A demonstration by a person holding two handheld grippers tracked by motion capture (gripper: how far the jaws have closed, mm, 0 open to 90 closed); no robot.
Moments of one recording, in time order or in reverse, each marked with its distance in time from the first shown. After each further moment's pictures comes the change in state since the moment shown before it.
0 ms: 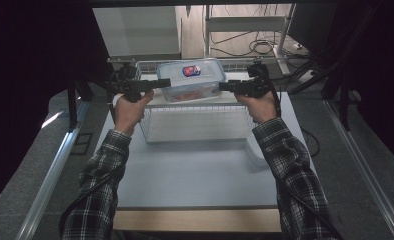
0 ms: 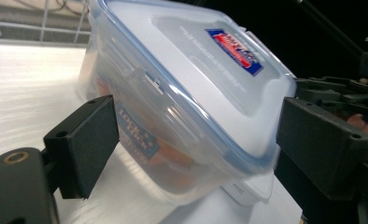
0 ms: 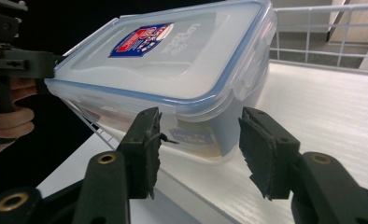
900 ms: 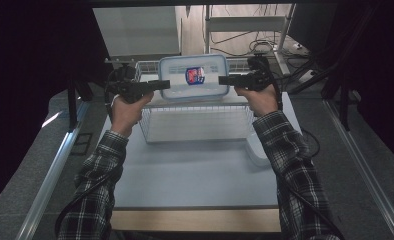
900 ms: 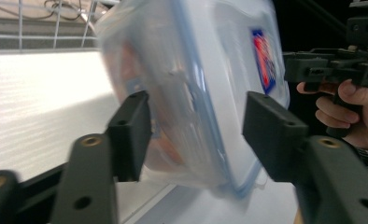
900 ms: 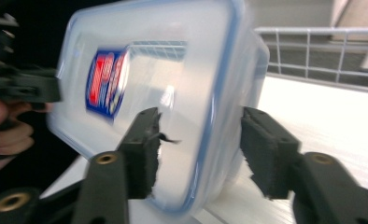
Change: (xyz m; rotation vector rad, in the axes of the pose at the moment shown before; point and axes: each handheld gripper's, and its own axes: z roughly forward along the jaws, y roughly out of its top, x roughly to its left) left arm -0.012 0.001 -0.005 0.036 -0.021 0.063; right arm 0.004 0.018 -0.004 0.011 -0.001 0.016
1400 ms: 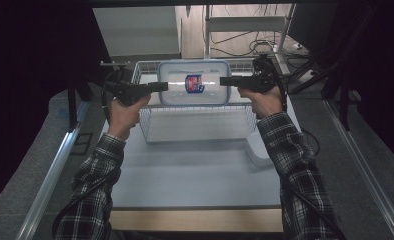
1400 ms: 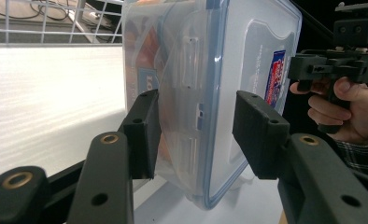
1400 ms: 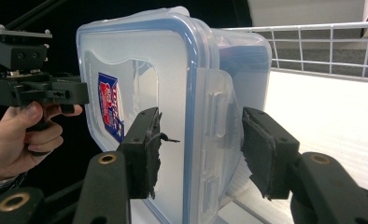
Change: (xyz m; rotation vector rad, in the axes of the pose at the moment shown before) left arm -0.002 -0.006 -0.011 -0.016 -0.047 0.011; right arm 0.000 -0.004 -0.014 -0.019 0.102 0.035
